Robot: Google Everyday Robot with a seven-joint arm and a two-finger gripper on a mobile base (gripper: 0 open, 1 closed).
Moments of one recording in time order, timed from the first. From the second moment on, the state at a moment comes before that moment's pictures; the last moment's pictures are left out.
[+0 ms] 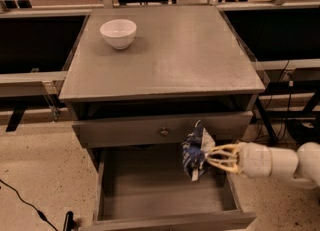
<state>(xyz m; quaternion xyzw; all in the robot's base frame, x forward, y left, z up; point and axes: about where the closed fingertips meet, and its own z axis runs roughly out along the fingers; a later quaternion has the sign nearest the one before) 0.463 -0.152 0.686 -0.59 0.43 0.29 0.62</state>
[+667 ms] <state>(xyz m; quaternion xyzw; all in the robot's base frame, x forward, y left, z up) 0.500 -0.193 0.826 -0.64 0.40 0.22 0.61</state>
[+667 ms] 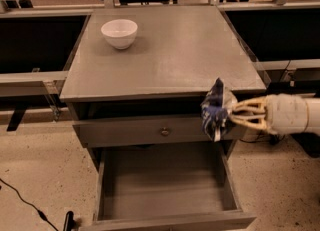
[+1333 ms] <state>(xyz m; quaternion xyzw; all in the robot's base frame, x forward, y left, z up) 0.534 -0.199 0.898 -0.66 0.40 0.18 0.61</state>
